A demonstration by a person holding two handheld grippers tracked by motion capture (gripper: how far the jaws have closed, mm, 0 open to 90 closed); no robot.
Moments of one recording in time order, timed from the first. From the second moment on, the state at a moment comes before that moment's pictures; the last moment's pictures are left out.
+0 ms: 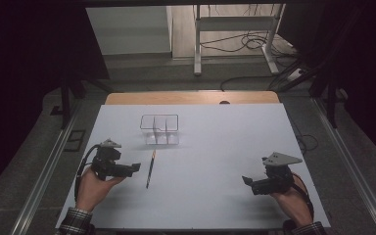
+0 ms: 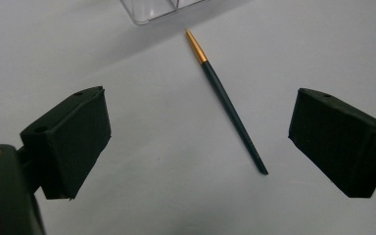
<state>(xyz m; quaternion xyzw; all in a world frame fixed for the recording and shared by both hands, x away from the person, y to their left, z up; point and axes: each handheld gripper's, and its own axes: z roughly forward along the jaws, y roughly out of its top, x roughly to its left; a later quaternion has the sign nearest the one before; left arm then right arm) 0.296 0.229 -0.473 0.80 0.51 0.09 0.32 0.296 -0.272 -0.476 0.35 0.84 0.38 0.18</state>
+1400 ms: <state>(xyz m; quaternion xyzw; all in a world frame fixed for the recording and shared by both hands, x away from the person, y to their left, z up) 0.361 0.190 -0.475 0.83 0.51 0.04 0.23 0.297 -0.270 -0.479 0.34 0.85 0.37 0.18</state>
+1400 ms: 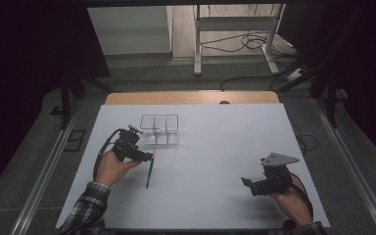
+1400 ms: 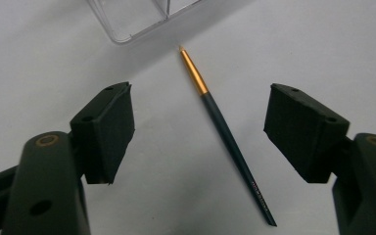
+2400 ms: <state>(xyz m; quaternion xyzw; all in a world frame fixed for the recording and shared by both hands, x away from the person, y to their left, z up) 0.389 0.160 -0.491 0.85 0.51 0.01 0.14 0.298 -0.268 -0.482 0.34 0.85 0.36 0.17</state>
